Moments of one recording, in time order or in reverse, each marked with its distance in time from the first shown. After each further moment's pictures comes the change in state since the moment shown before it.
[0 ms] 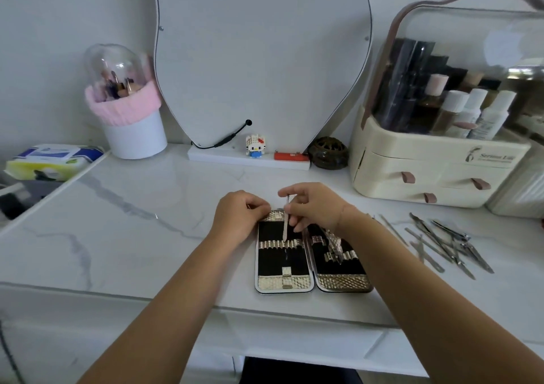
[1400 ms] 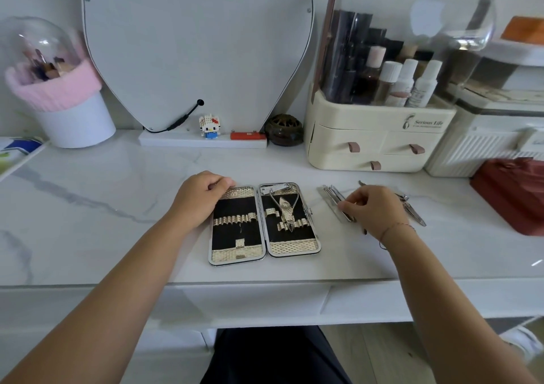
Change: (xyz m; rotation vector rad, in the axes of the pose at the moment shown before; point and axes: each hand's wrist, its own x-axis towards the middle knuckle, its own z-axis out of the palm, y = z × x) left_hand -0.003 0.003 0.009 -0.019 -0.123 0.072; right_hand -0.107 0.082 -0.079 -0.431 0.634 0.231
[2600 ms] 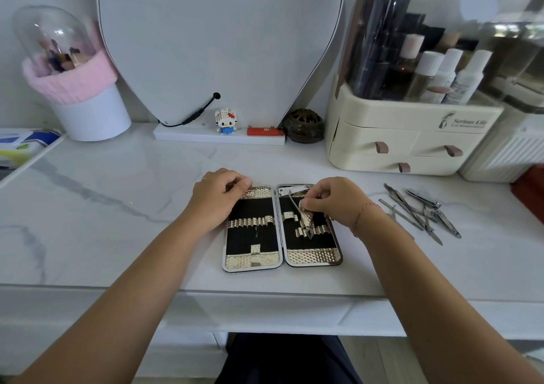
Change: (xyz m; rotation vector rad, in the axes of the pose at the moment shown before) left_hand 0.009 -0.013 0.002 0.087 -0.008 0.031; right_hand 0.021 -0.067 0.045 0.170 -0.335 -0.131
